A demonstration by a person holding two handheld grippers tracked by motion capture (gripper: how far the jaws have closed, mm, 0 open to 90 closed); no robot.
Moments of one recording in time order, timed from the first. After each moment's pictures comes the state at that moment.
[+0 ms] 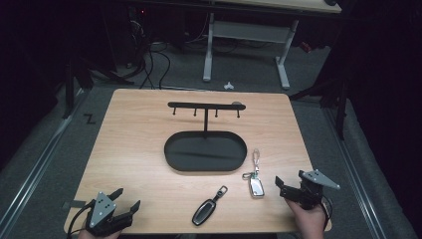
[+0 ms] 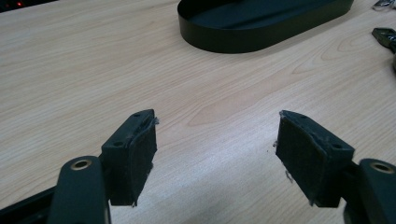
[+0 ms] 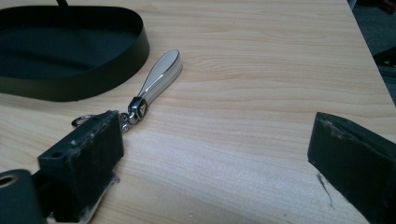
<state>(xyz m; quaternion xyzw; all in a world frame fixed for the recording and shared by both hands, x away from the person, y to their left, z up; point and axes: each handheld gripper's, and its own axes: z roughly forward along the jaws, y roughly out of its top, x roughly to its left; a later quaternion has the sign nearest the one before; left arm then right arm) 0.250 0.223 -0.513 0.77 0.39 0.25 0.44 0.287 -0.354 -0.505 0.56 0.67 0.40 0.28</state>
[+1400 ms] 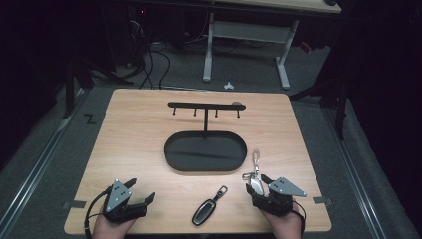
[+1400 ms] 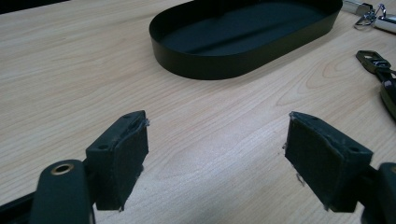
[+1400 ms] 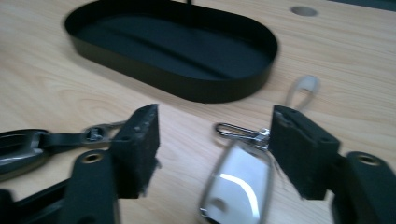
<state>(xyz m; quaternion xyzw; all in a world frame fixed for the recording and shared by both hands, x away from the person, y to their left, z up) 0.278 0.192 -0.511 0.78 0.37 0.23 0.45 0.270 -0.260 -0.499 0.44 0.75 0.43 0.26</state>
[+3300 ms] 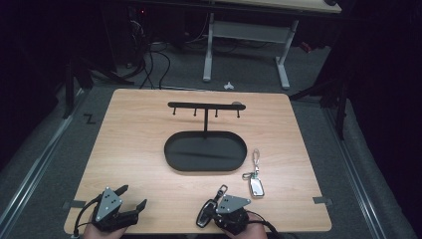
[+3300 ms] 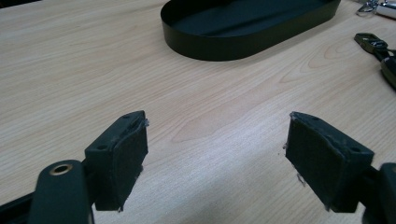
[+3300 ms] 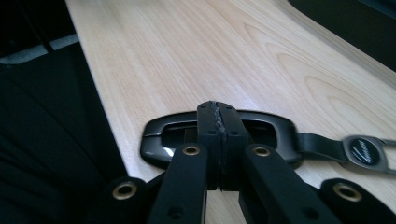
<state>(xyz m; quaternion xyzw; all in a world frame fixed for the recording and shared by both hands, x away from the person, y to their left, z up) 0.260 0.212 -0.513 0.78 0.37 0.24 0.44 0.253 -0.153 -0.521 0.27 0.87 0.40 0.10</state>
